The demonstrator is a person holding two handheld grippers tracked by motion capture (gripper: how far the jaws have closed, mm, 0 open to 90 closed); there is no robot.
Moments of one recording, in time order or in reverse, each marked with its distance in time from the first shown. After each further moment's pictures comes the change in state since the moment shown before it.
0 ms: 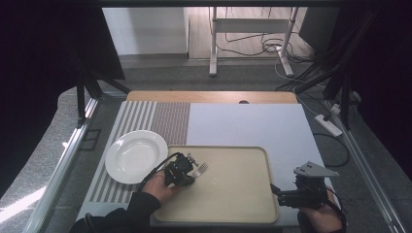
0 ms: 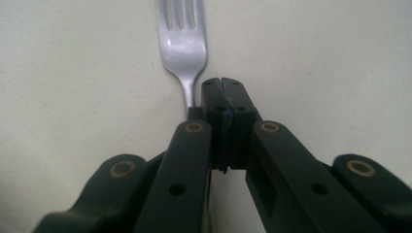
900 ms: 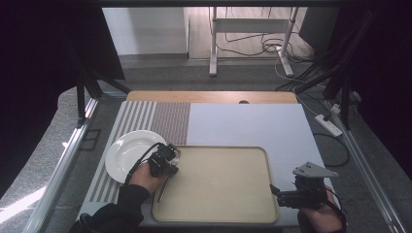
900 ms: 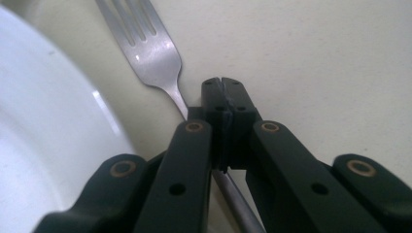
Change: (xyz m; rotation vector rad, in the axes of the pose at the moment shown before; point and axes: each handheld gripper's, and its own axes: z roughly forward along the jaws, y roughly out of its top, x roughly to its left) left arm 0.054 -0.023 -0.014 0.005 0.040 -0.182; right arm 0.001 0.000 0.000 0.005 0.003 -0.015
